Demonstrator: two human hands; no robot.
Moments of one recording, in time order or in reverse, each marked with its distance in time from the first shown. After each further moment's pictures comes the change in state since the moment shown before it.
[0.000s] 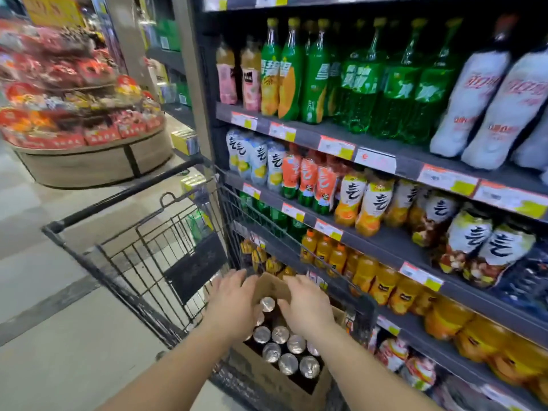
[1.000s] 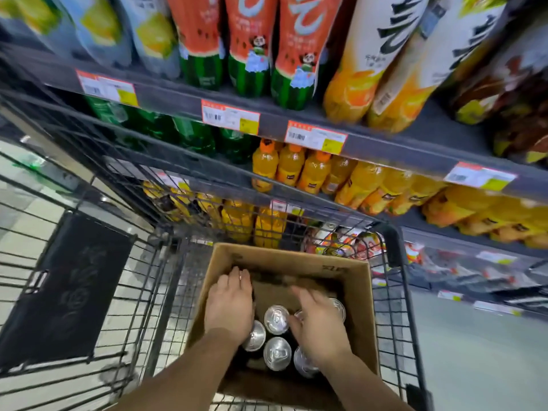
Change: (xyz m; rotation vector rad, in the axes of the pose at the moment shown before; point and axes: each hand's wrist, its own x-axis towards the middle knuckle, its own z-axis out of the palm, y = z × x) left_hand 0.159 -0.059 0.285 0.103 -0.453 0.310; right_hand 0.087 0.095 0.208 0.148 -0.134 0.599
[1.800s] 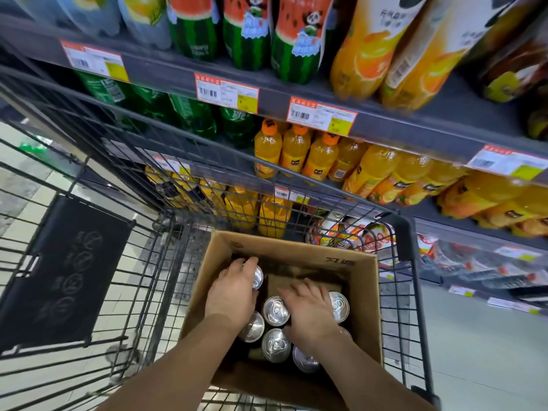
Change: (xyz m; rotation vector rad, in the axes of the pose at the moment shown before) left_hand 0.006 0.007 -0.008 -0.296 -0.023 -0.029; right_hand 0.026 0.010 0.023 -0.264 -0.239 -0.099
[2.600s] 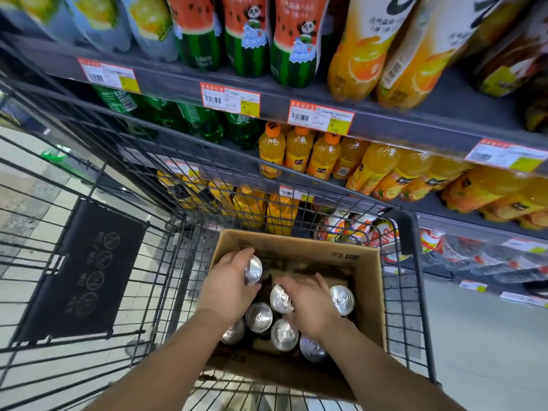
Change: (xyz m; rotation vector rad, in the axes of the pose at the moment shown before) left_hand -0.021 -0.004 -0.043 -0.229 0.080 -0.045; right_hand -0.002 -0.007 -0.013 0.093 0.025 -0.105
